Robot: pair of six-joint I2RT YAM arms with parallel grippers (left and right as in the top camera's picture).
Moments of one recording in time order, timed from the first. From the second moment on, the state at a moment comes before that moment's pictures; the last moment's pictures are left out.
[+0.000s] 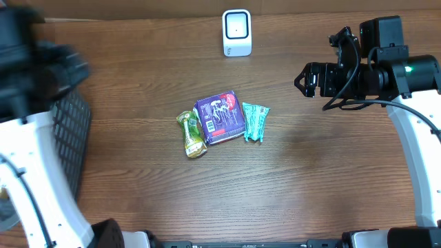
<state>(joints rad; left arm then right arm) 0.34 1.58 2.11 -1.48 -0.13 -0.48 0.11 1.56 1.64 -1.16 -0.38 0.15</state>
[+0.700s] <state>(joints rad) 0.87 1.64 1.57 -1.03 -0.14 -0.44 0.11 1.56 1.64 -1.16 -0.38 0.15</state>
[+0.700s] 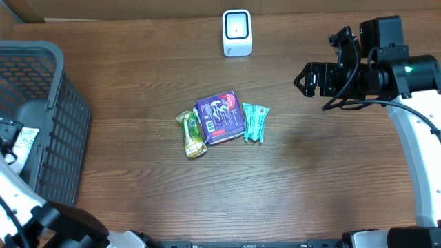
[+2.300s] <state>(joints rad) 1.00 1.87 1.18 -0.29 -0.14 0.67 0.11 1.56 1.64 -1.19 -0.38 0.15</state>
